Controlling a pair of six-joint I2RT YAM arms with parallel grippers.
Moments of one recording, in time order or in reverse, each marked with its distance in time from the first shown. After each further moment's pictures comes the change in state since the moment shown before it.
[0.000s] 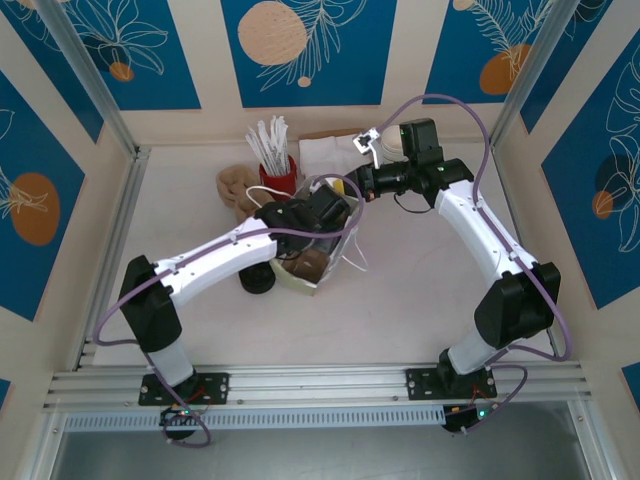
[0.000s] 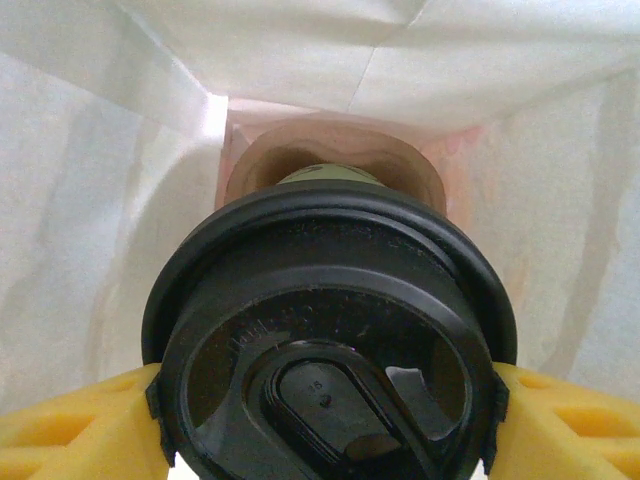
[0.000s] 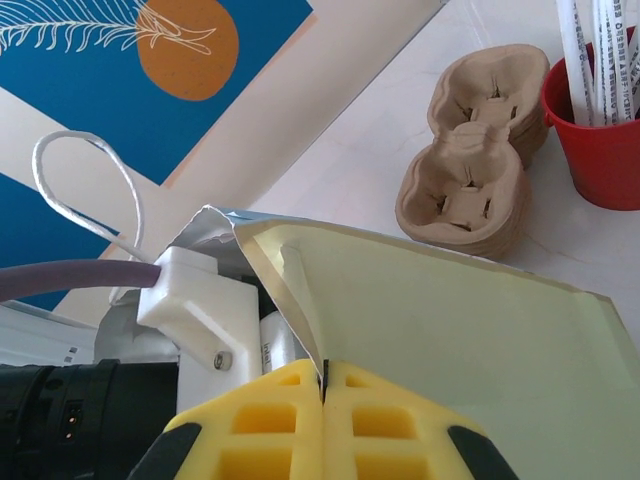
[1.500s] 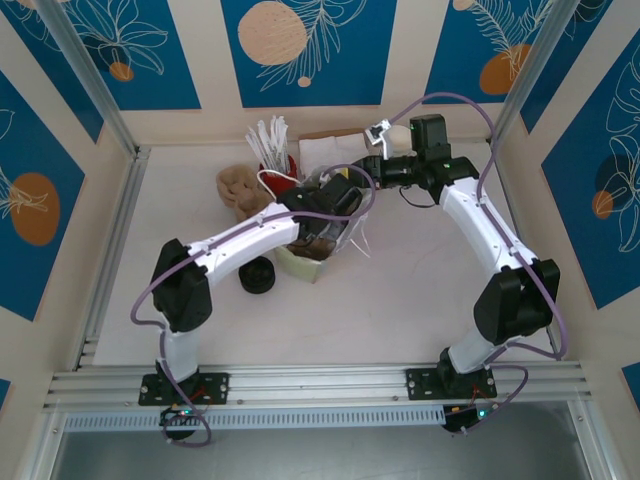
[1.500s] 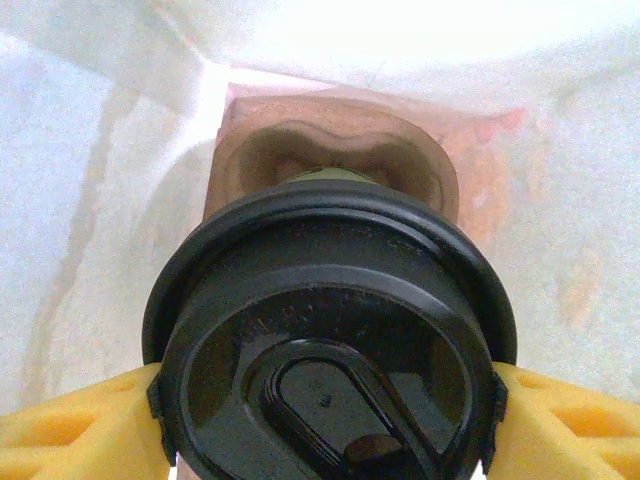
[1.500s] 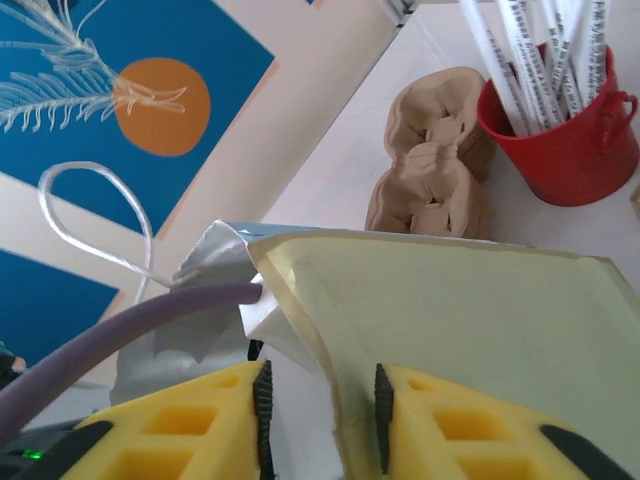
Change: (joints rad) left arm 0.046 0.209 0.186 -0.050 -0.024 0.003; right arm -0.064 0.022 0.000 0.071 0.013 0.165
